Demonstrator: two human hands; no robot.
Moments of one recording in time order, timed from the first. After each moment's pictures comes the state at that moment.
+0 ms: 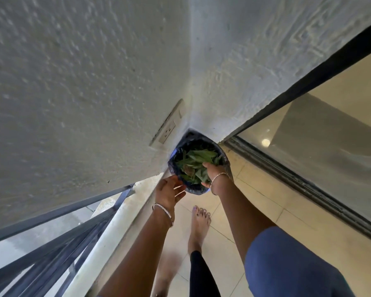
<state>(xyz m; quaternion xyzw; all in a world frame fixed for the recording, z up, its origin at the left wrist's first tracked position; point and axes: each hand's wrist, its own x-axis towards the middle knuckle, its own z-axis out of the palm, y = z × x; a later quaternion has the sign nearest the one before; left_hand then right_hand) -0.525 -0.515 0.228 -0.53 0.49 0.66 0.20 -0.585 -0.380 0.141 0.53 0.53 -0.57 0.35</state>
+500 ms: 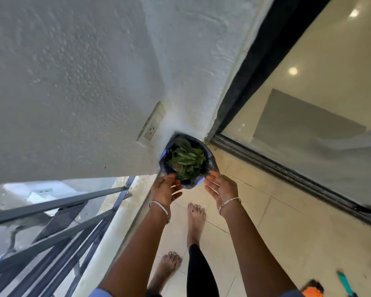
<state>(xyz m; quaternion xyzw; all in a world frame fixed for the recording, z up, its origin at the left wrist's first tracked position) -0.506 -0.493 0.289 -0.48 0.55 0.64 0.23 -0.498 -0.331 0.239 0.53 0.42 -0.72 0.17</state>
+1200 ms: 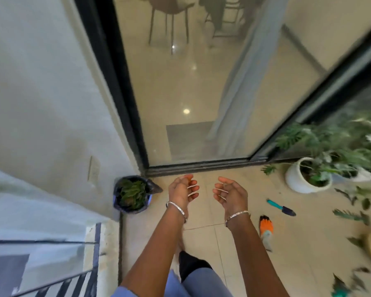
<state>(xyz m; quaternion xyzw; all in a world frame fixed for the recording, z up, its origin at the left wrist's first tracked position) -0.325 -0.372 0.553 -0.17 0.58 0.68 0.41 -0.230 -0.286 0.567 0.55 0.41 -0.69 -0.24</state>
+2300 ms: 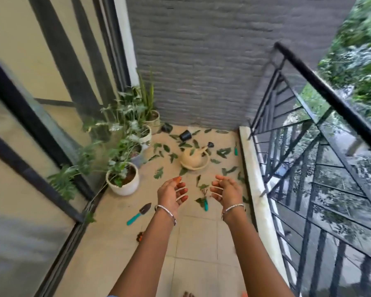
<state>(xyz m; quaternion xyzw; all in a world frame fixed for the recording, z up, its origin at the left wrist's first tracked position) 0.214 -0.094 0.684 0.24 0.52 0.36 0.73 0.352 -0.158 0.689 0.63 0.05 -0.40 -0.66</state>
